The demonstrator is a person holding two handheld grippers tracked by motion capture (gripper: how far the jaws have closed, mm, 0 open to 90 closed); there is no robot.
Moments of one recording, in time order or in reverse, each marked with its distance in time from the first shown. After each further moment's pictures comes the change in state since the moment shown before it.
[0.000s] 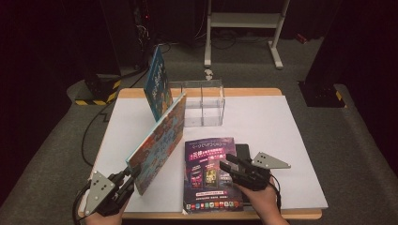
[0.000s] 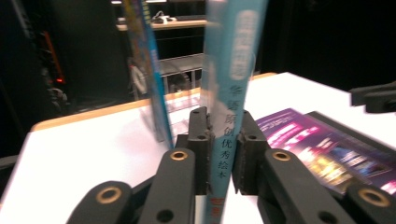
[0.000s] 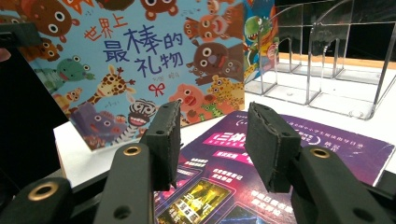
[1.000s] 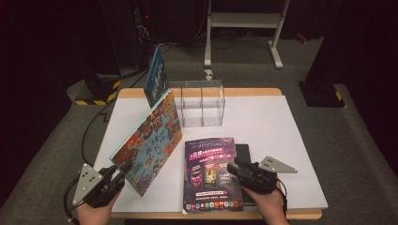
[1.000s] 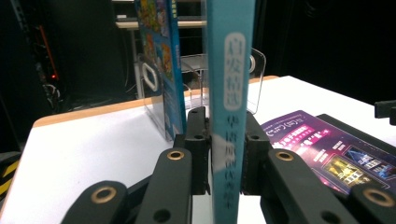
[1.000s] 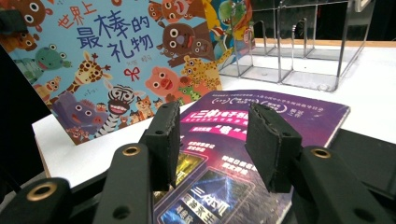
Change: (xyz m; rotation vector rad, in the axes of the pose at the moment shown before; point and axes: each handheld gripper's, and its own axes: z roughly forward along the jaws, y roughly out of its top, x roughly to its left) left arm 0.033 0.005 0.007 0.001 -0.027 -0.045; right arm -0.010 -0.016 -0.016 0.025 -0.074 0.036
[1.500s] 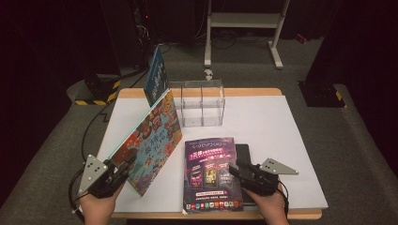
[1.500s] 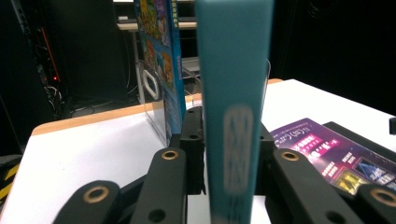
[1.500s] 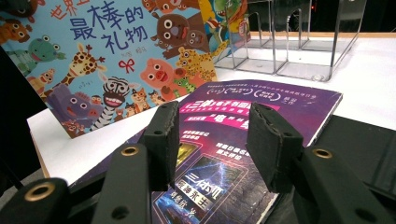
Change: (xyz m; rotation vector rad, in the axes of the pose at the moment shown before) left arm -0.003 0.007 0.022 -0.004 0.014 0.003; right arm -0.002 -0.006 -0.003 0.016 -0.012 0.005
